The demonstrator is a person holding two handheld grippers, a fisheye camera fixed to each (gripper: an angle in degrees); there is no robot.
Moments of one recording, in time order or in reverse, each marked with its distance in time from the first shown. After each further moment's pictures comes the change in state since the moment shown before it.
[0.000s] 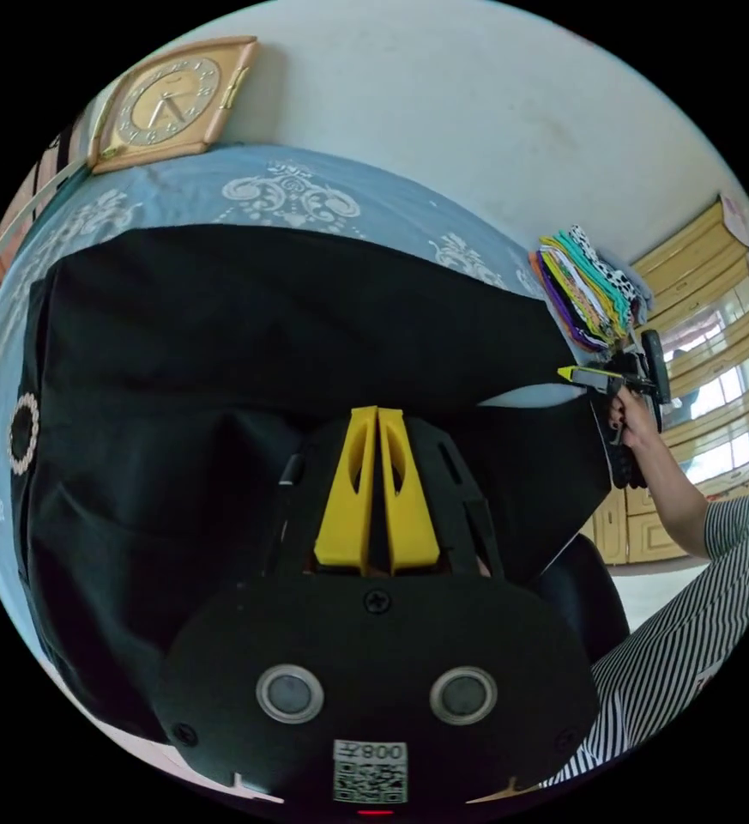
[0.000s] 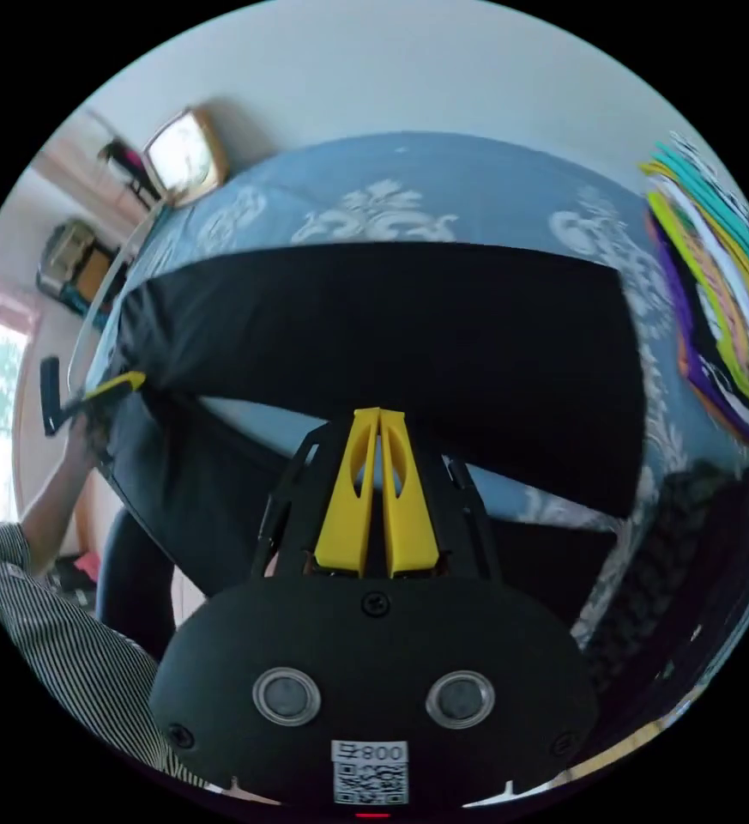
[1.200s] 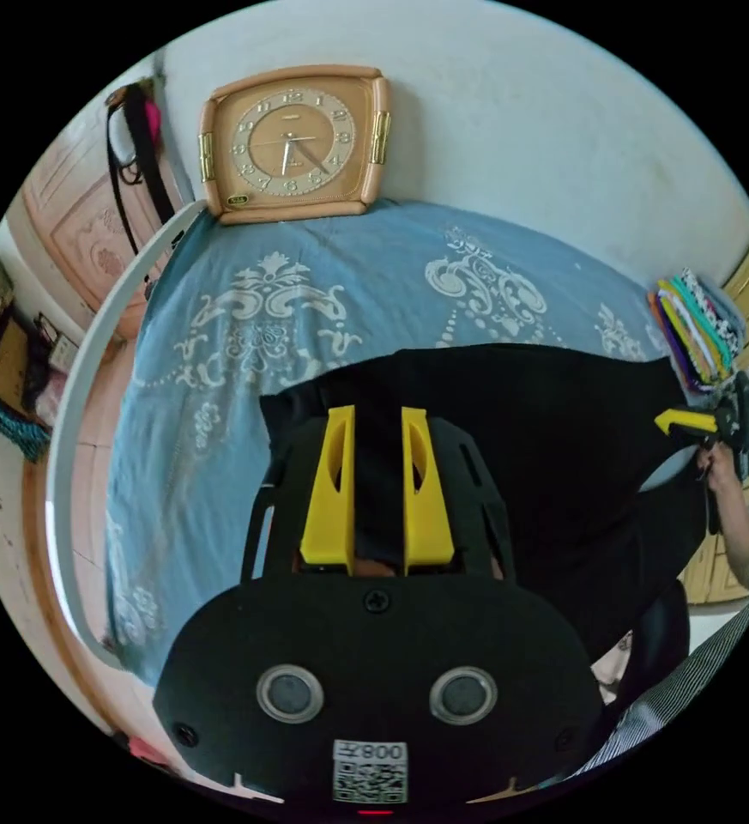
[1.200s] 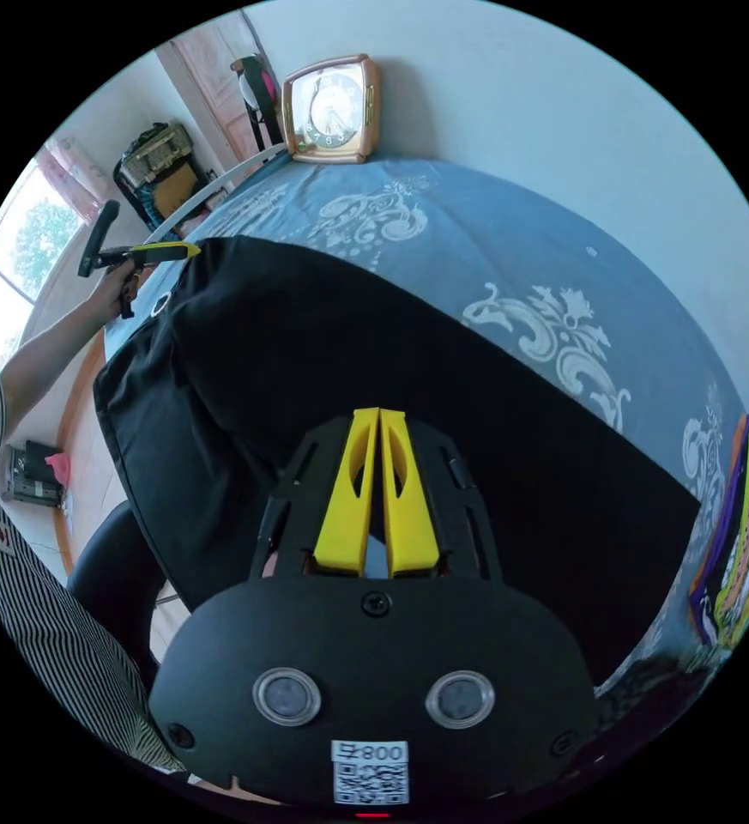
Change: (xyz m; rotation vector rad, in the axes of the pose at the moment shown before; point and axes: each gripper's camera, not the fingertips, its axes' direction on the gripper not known) left arm -0.194 -0.233 -0.107 0.049 -0.387 -0.021; right arm -0.261 -0.217 0.025 0.026 -0.018 -0.385
